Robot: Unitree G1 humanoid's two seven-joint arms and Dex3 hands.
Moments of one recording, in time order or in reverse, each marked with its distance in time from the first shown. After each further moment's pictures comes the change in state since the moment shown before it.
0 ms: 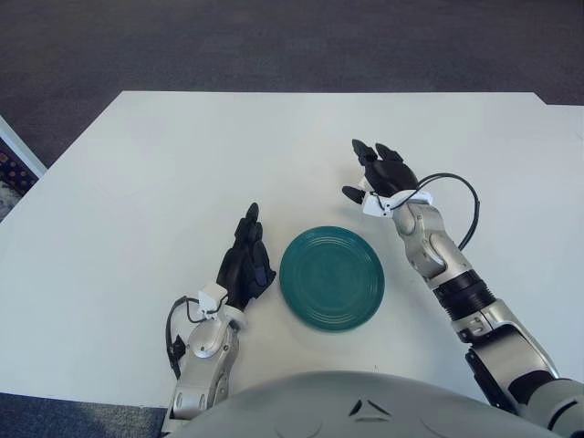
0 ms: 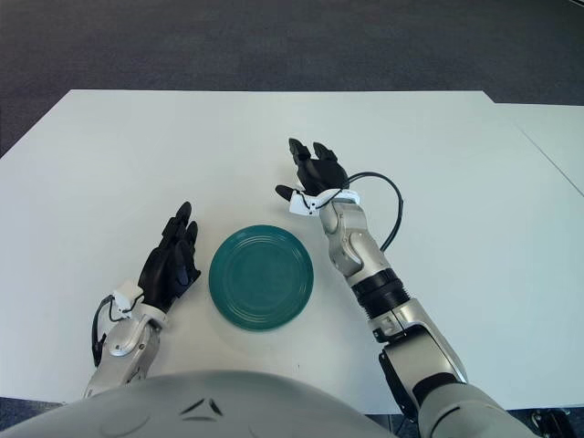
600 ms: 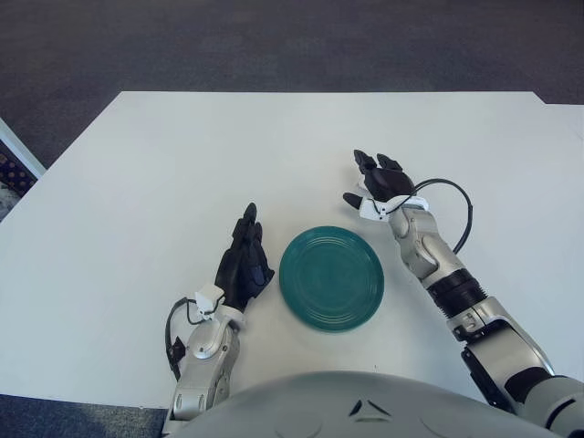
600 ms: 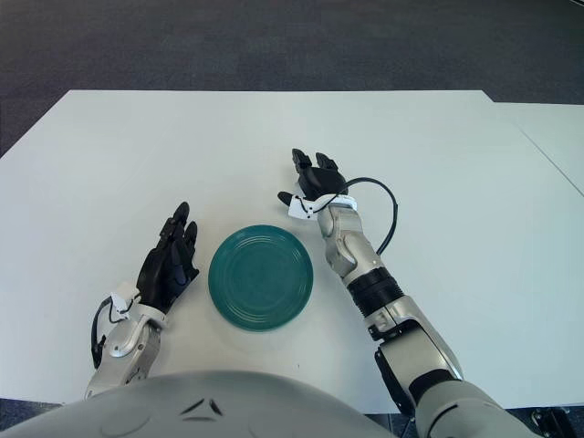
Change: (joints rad) left arm 0.004 -0.018 0.002 0.004 -0.043 -0.007 0.008; right arm -0.060 0.025 0.035 0.162 0.001 -0.002 -0.061
